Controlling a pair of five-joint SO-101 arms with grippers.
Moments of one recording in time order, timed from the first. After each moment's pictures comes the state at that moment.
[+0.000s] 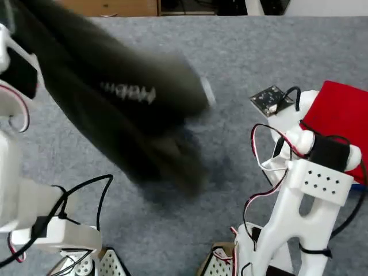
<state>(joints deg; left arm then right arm) -7.6 -0.3 -94.2 95.9 -2.1 17.5 -38.9 24.7 101.3 39.1</state>
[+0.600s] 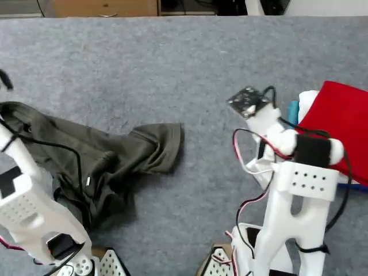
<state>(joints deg) -38.6 22.6 -53.1 100.2 -18.9 6.2 -39.3 24.7 101.3 39.1</state>
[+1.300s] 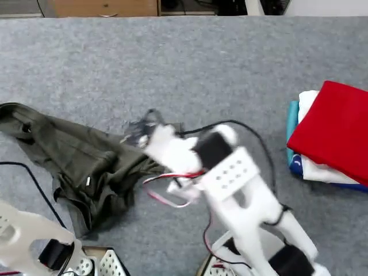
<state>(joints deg) -65.9 25.8 -63.1 100.2 -24.5 -44.3 -27.0 19.5 101.3 20.1</state>
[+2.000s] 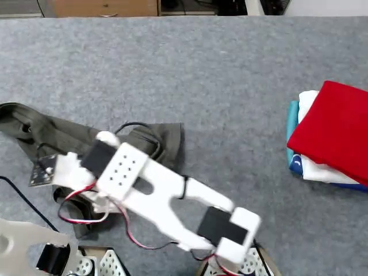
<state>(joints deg) -77.5 25.8 -63.1 100.2 -24.5 -67.3 13.3 -14.6 101.2 16.9</state>
